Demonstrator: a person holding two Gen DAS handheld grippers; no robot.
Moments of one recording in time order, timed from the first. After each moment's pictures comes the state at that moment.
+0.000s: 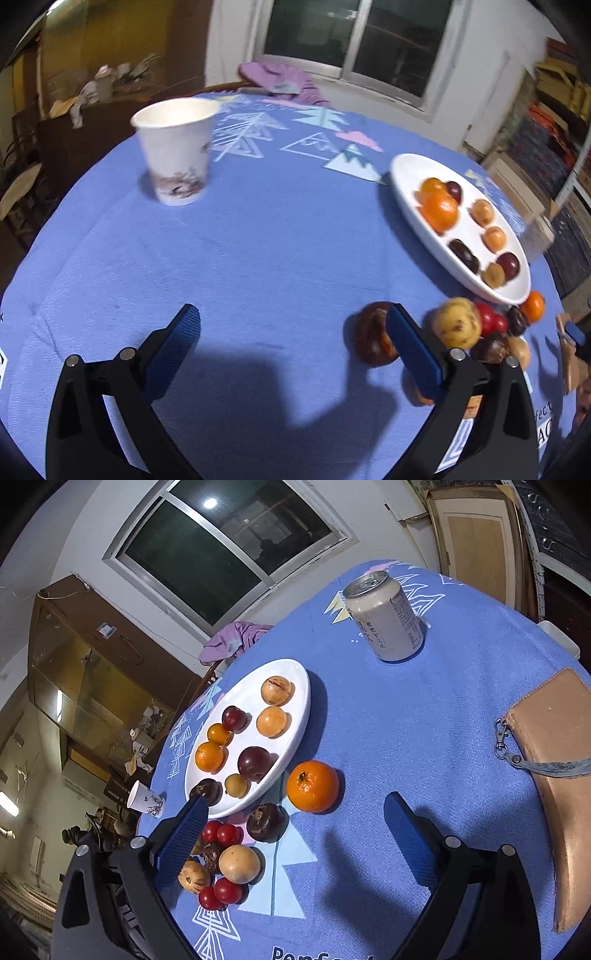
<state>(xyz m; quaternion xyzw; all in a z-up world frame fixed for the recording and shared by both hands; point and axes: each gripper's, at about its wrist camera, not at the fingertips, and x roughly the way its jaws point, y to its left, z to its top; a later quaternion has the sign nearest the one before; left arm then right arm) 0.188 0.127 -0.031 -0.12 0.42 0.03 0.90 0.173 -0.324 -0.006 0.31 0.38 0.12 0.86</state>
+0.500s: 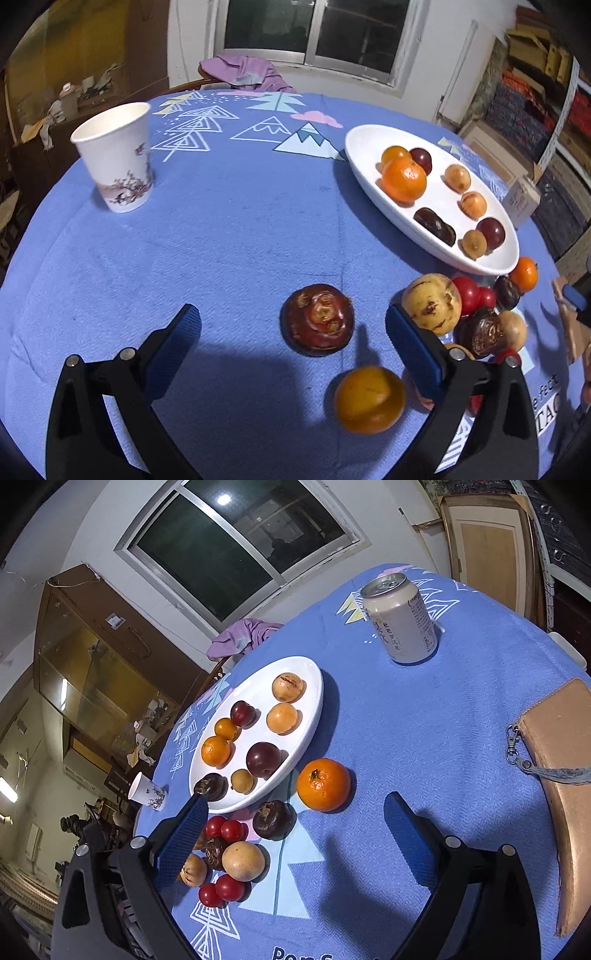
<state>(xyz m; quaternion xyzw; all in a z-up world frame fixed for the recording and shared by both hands) 0.201 0.082 -0.037 -0.06 0.43 -0.02 0.90 0.175 -0.315 -0.004 0.29 0.38 0.14 0.87</state>
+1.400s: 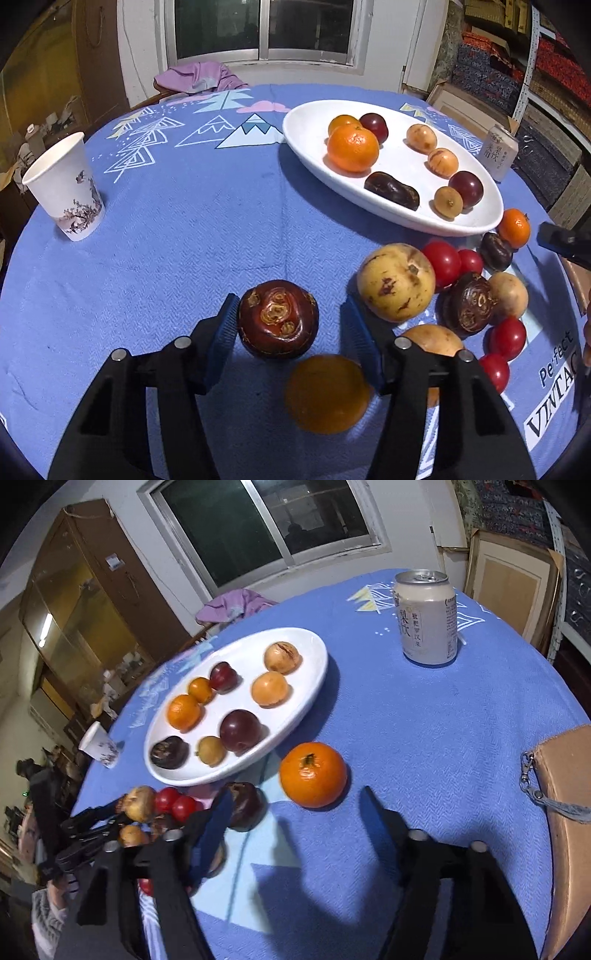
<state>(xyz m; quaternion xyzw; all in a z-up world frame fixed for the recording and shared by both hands) 0.202 0.051 -0.046 0.01 0.43 -0.08 0.90 0.196 -0.275 -0.026 0.15 0.41 0.10 0.89</state>
